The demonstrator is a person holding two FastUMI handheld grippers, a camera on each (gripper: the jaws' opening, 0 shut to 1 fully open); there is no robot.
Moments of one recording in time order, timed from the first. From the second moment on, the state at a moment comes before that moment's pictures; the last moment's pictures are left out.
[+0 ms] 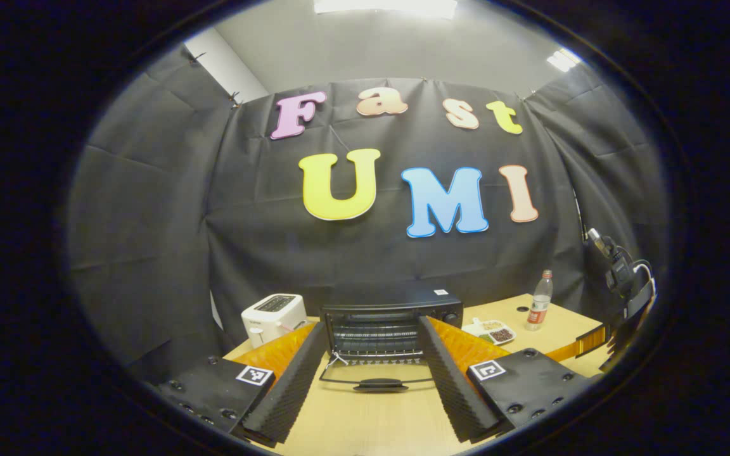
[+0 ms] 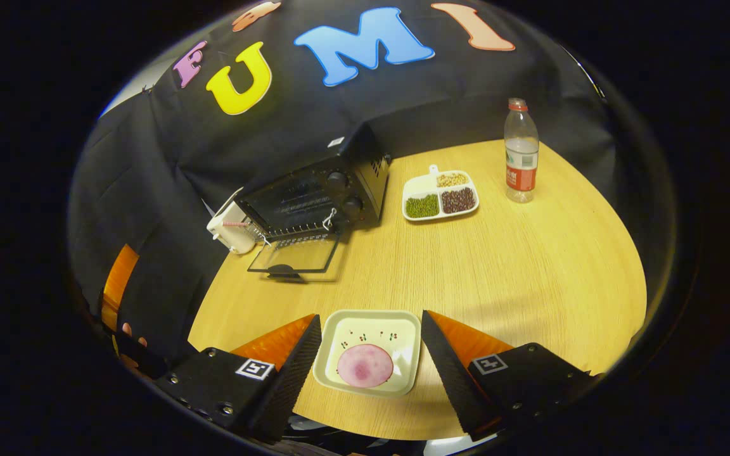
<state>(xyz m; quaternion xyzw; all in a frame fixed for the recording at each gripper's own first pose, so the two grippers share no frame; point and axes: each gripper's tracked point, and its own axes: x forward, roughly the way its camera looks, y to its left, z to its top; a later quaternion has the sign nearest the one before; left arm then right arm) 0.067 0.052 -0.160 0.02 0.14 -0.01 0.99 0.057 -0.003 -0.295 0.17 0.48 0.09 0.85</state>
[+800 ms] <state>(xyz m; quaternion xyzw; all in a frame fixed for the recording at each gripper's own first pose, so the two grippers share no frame) 0.021 0.105 -0.166 0.02 0.16 0.07 0.98 0.011 0.003 -0.395 0.17 0.66 0.11 0.72</state>
